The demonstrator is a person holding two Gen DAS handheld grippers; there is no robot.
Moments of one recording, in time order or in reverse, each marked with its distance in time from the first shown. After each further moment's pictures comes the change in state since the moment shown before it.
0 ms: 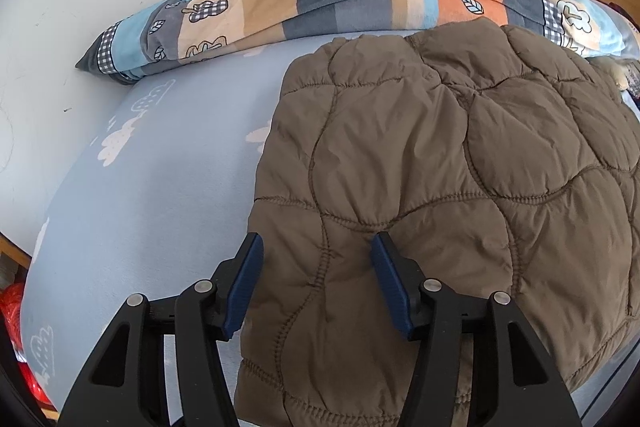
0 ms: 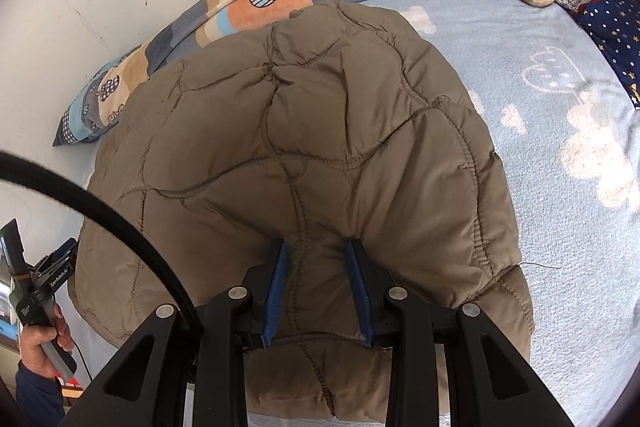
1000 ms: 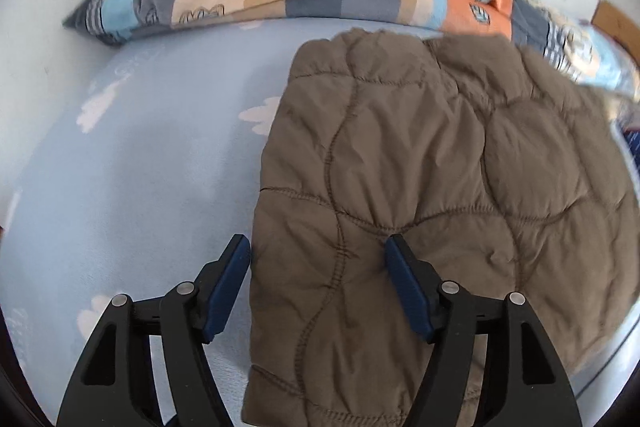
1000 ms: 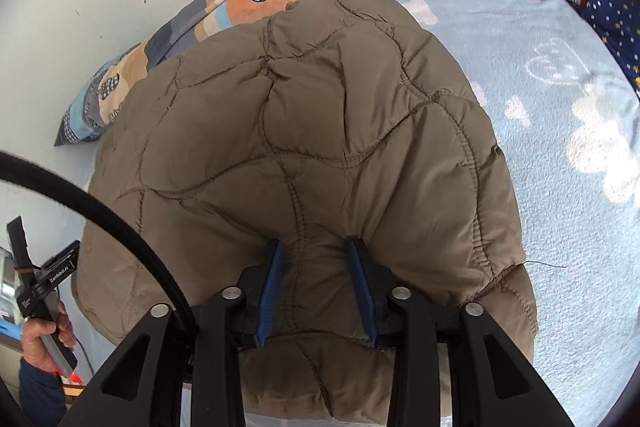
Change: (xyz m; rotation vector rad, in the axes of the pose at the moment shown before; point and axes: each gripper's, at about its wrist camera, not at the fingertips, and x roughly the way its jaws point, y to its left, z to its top) left arm 0.004 0.040 0.010 -0.132 0.083 -0.156; right arm 0.007 -0.002 0.004 0.035 0.025 0.032
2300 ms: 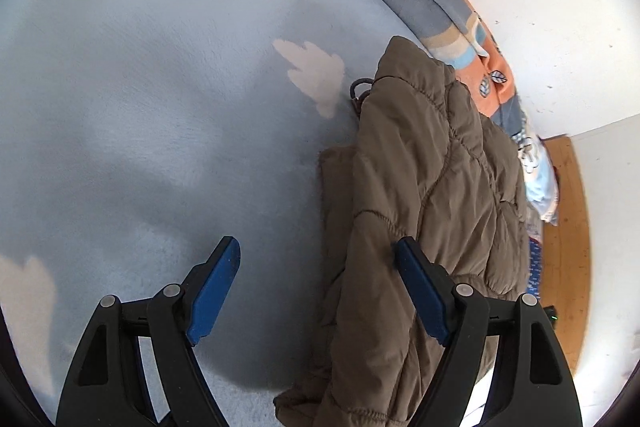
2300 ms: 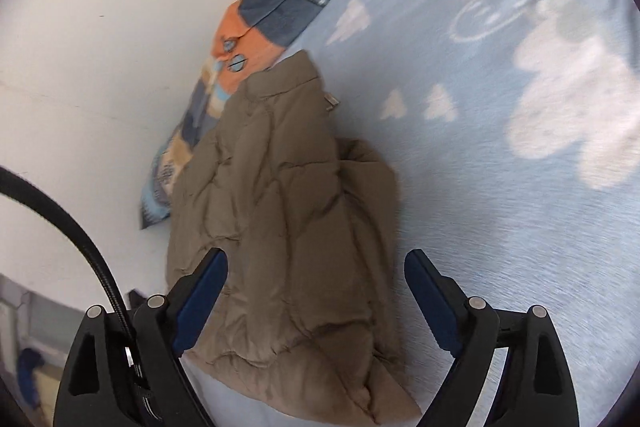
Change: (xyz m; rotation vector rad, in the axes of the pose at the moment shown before) left arm 0.068 0.120 0.004 -0.461 0.235 -0.517; right arm -0.027 -0.138 0.018 0.309 -0.017 0.395
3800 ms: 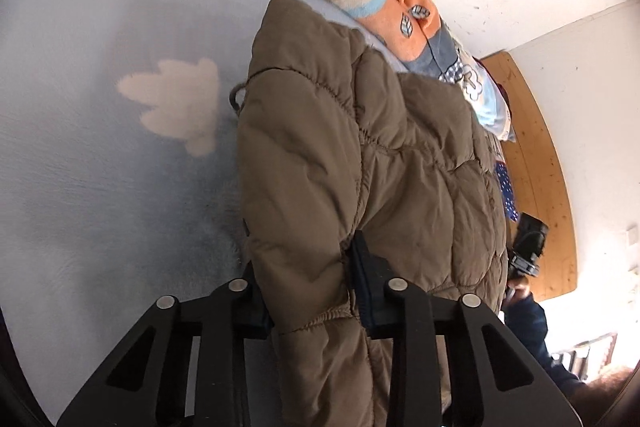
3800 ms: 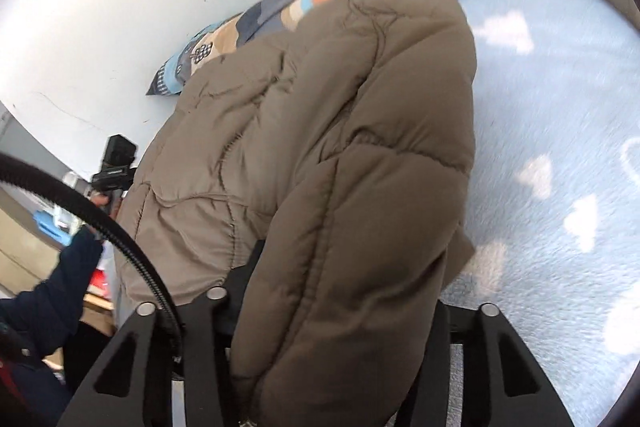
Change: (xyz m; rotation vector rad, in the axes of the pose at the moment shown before) left arm 0.037 -0.065 0.044 0.312 0.125 -0.159; right arm 0.080 0.075 -0.006 -0.614 0.168 -0.026
